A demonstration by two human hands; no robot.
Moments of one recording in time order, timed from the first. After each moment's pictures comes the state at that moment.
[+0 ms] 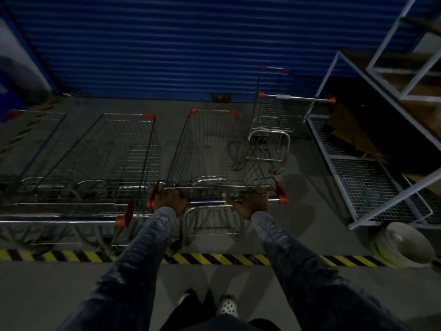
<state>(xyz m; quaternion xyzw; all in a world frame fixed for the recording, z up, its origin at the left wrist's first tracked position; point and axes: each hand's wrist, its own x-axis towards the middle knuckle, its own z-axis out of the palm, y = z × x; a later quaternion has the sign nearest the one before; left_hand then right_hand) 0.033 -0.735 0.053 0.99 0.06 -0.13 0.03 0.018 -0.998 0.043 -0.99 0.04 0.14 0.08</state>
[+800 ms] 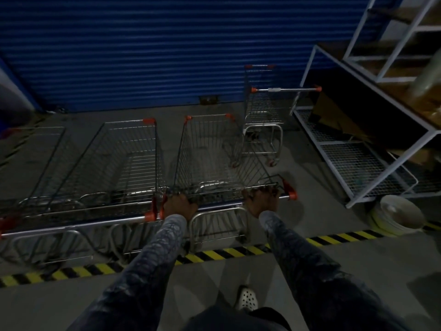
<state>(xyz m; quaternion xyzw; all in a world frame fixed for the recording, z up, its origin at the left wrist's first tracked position) -0.016 -0.676 0.050 0.99 0.02 -0.10 0.12 -0.045 -0.938 0.035 -0.99 0.16 0.04 0.03</state>
